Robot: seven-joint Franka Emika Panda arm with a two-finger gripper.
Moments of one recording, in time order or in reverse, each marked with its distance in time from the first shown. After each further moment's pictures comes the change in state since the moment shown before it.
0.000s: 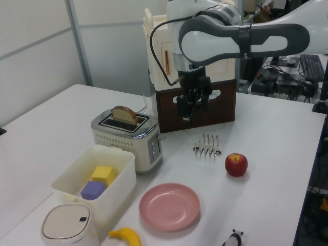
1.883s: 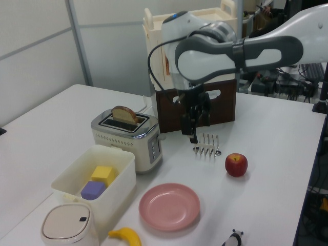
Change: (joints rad) arm 0.010 0.018 0.024 -0.088 0.003 0.006 -0.065
